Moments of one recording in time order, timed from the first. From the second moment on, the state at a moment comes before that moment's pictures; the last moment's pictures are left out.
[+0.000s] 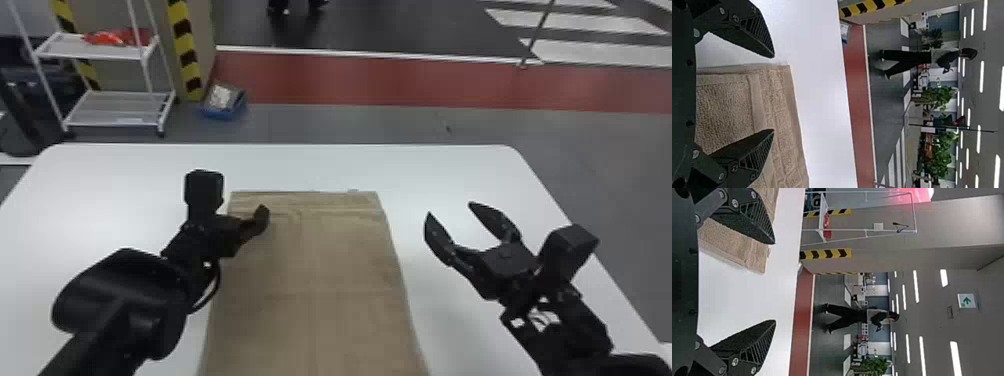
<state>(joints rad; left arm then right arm) -0.23 0.22 -0.39 -1.37 0.33 0.35 0.15 0.29 -0.21 -0.09 -1.84 -0.22 0.06 0.33</state>
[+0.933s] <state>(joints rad) -0.21 0.23 -0.38 -1.39 0.33 0.40 0.16 0.29 -0.20 -0.08 -1.85 -0.21 0.06 0.33</state>
